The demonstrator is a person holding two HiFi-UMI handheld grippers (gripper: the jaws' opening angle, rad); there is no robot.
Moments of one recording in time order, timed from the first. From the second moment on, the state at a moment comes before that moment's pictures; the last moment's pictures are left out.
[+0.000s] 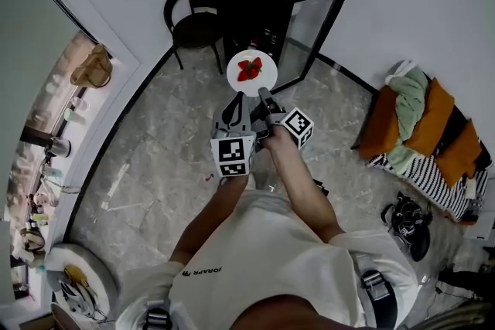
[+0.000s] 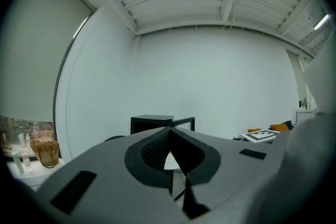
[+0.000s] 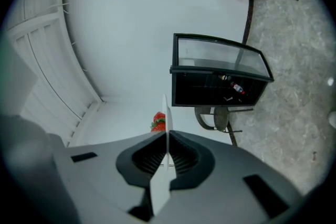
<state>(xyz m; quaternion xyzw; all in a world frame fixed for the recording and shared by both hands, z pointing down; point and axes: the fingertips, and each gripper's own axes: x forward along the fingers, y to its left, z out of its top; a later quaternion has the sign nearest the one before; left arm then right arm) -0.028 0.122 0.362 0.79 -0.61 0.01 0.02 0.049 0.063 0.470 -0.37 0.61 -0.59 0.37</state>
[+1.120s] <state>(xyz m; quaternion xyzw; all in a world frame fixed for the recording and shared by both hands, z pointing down) -0.047 0.015 0.372 0.80 -0.60 0.03 0.02 0.033 -0.043 0.484 -0.39 0.59 -0.60 0.36</state>
